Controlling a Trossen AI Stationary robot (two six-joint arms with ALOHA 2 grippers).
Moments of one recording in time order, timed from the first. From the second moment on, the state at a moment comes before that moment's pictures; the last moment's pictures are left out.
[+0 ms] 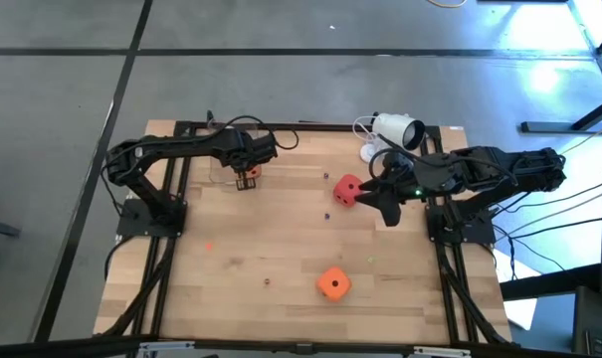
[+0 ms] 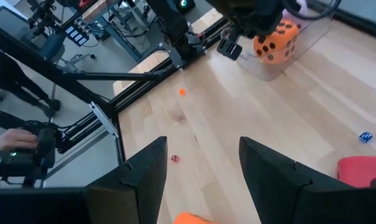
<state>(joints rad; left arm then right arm) 0.43 1.55 1.20 -1.04 -0.40 0.17 0.28 1.19 1.47 -0.84 0.26 0.75</state>
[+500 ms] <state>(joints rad) 0.39 1.55 1.20 -1.04 -0.38 0.09 0.28 1.19 1.47 -0.80 0.27 0.70</state>
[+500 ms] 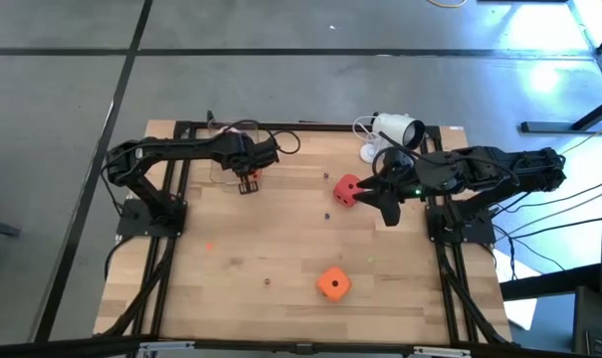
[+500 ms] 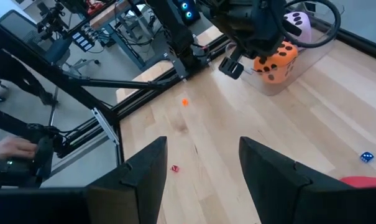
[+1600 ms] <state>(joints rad) 0.36 1.55 1.59 -1.42 0.08 0.01 0.28 1.19 1.47 -0.80 0.31 0.65</state>
